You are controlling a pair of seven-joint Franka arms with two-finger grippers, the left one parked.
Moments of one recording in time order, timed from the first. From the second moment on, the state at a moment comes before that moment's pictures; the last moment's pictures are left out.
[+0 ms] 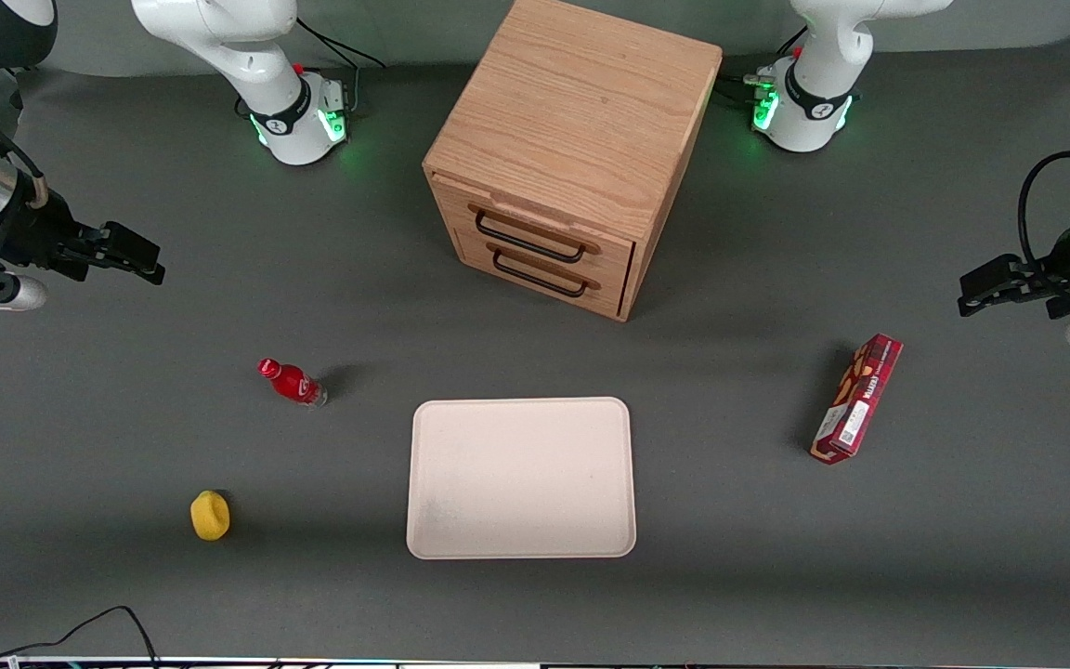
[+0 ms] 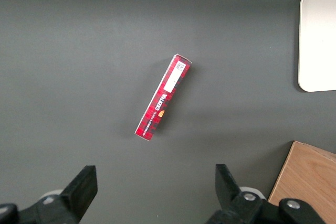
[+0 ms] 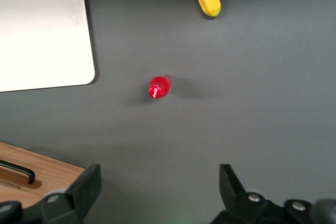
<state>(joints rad) -0.02 0.03 0.13 -1.53 0.01 1.53 0.20</state>
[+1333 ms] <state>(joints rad) 0.32 0.38 0.27 -1.23 0.20 1.62 0.07</state>
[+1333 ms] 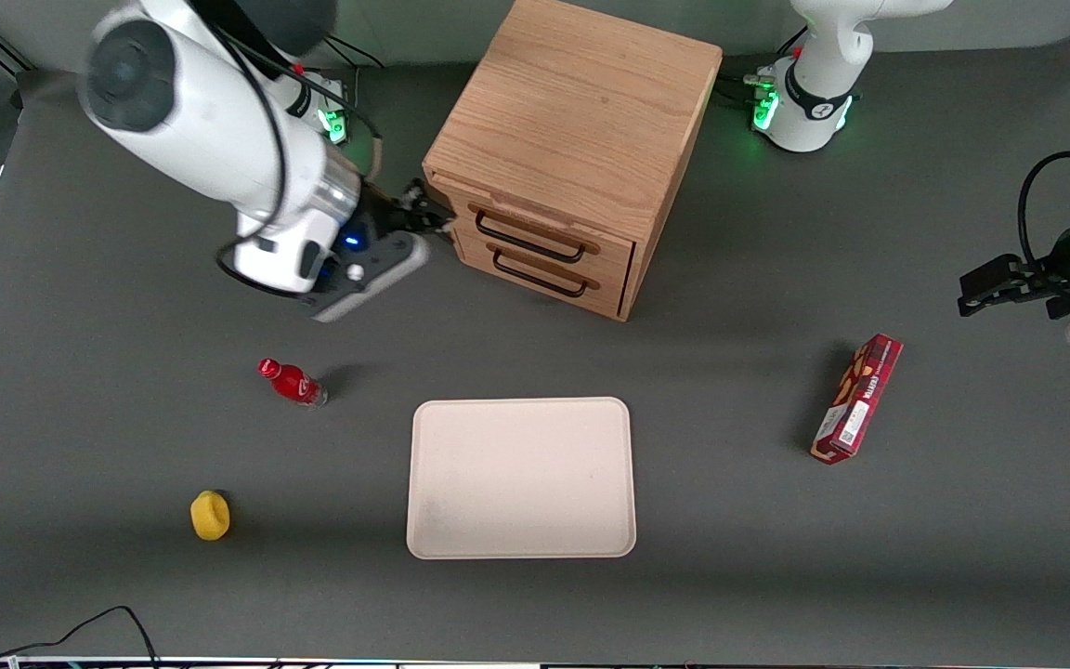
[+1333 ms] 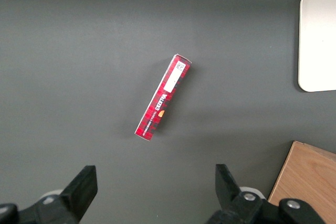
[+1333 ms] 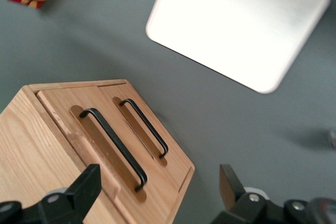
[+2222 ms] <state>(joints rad) 0.42 0.52 0.31 -1.25 0.19 1.72 -0.19</state>
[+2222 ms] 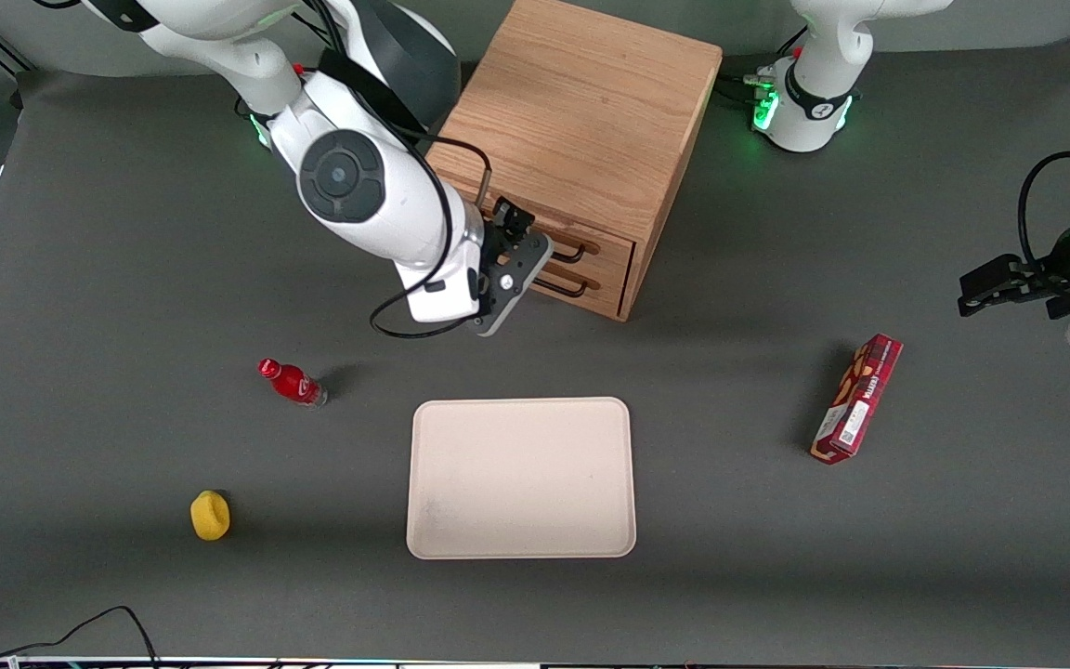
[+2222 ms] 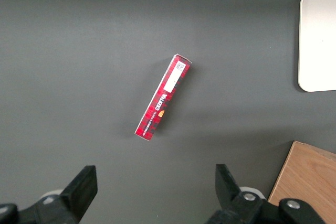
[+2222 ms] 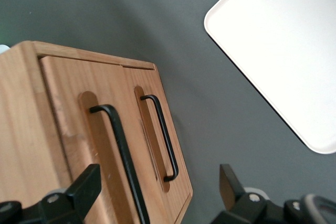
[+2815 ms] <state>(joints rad) 0.42 0.54 0.38 -1.34 0.07 1.75 -0.21</state>
